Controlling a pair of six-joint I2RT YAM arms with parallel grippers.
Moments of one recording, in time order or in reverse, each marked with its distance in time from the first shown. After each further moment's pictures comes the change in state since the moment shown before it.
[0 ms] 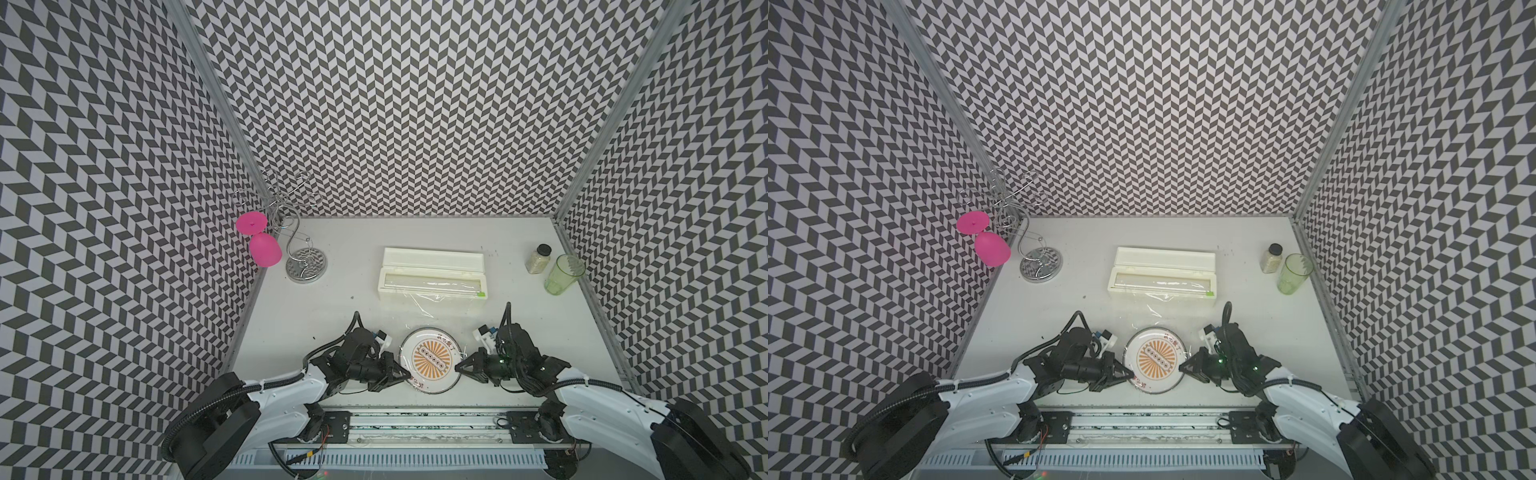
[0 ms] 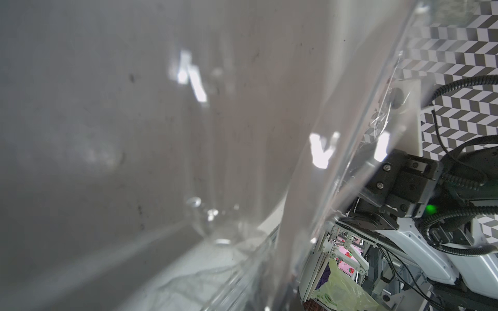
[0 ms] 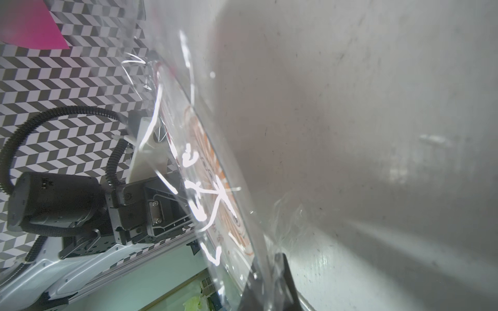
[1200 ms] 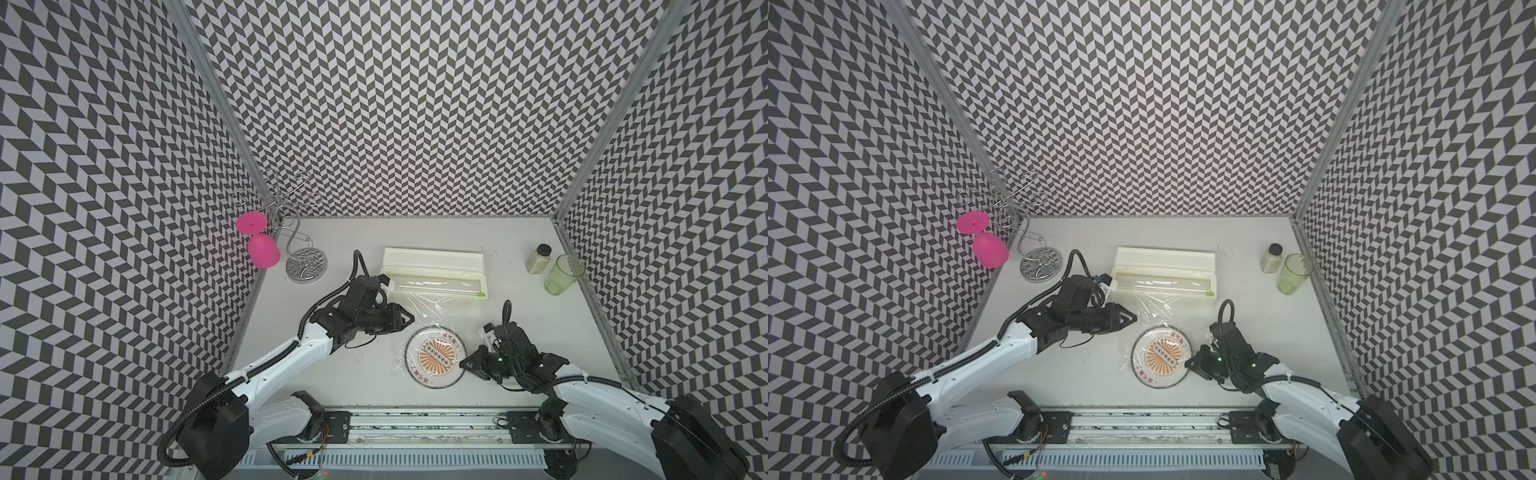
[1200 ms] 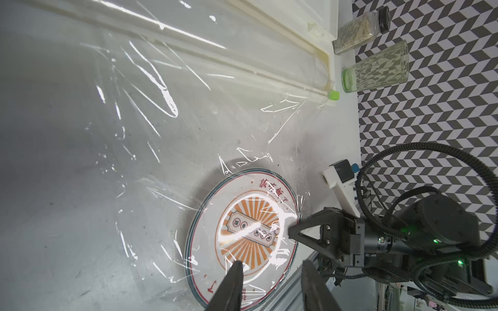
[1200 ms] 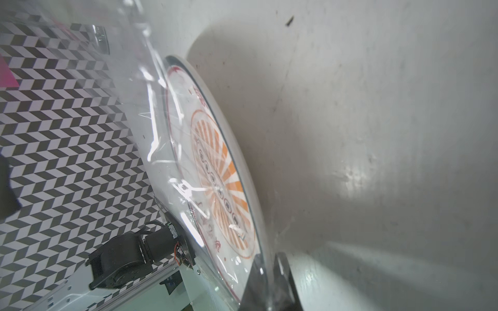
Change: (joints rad) left arm 0.140 0.093 0.593 -0.525 -0.203 0.480; right arm 0.045 0.021 0.041 -0.113 0.168 -0.024
